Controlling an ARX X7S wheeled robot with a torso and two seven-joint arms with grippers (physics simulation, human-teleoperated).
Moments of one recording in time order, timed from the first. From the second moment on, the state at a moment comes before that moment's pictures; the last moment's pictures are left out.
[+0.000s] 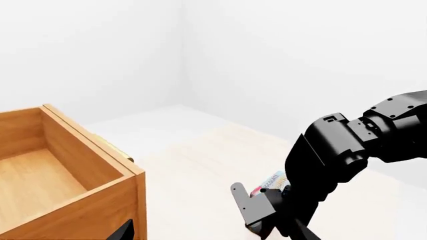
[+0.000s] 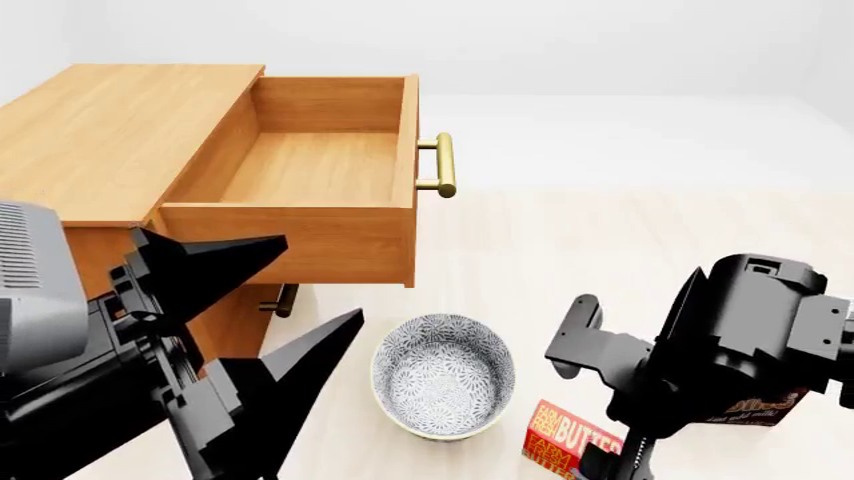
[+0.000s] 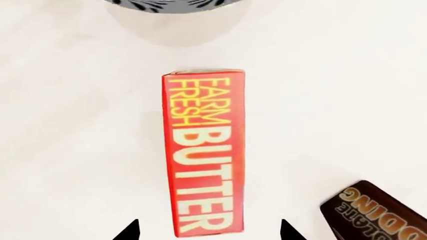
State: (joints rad) left arm -1.14 -1.41 1.05 0.82 -1.67 -0.11 -0.10; right arm 1.61 0.67 -1.88 0.05 1.26 1.14 -0.25
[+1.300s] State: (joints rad) left arm -1.10 -1.42 1.05 0.82 -1.64 -0.07 -0.09; right arm 1.51 0.64 -1.92 0.13 1.19 1.07 -0.29
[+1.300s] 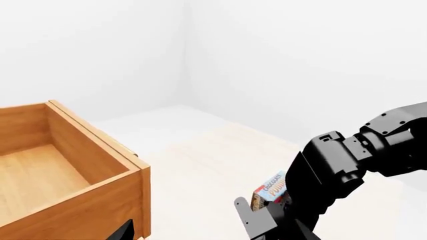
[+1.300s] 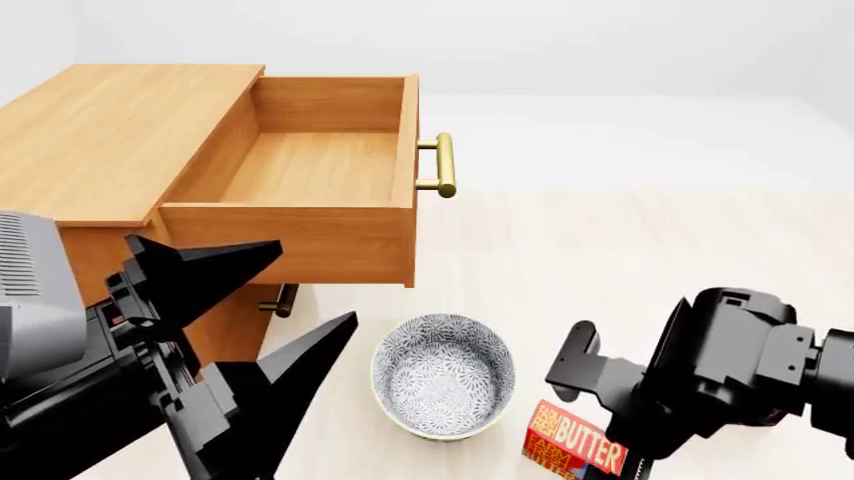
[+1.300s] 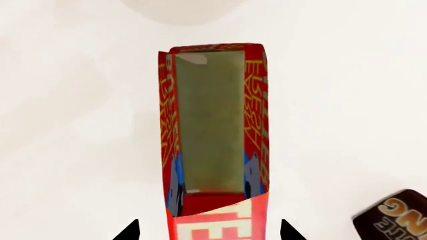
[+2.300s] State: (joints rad) left arm -1.08 -1.41 1.05 0.80 -1.63 -0.08 -0.10; right arm 1.48 0.65 -1.93 0.15 1.15 1.03 -0.29
